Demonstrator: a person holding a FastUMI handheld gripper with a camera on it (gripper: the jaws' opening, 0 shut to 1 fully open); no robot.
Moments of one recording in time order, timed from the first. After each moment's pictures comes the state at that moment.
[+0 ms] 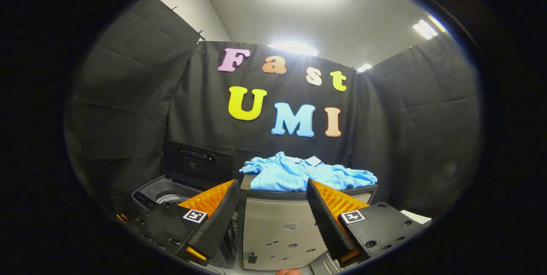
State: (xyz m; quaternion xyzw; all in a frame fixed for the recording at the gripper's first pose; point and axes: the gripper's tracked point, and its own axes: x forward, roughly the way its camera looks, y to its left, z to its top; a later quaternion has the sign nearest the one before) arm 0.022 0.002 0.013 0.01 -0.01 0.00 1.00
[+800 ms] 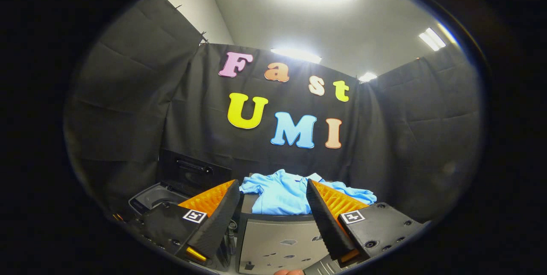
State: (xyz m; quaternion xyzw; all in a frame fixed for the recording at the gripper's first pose) arm 0.057 0.010 0.061 -0.01 -0.02 0.00 1.00
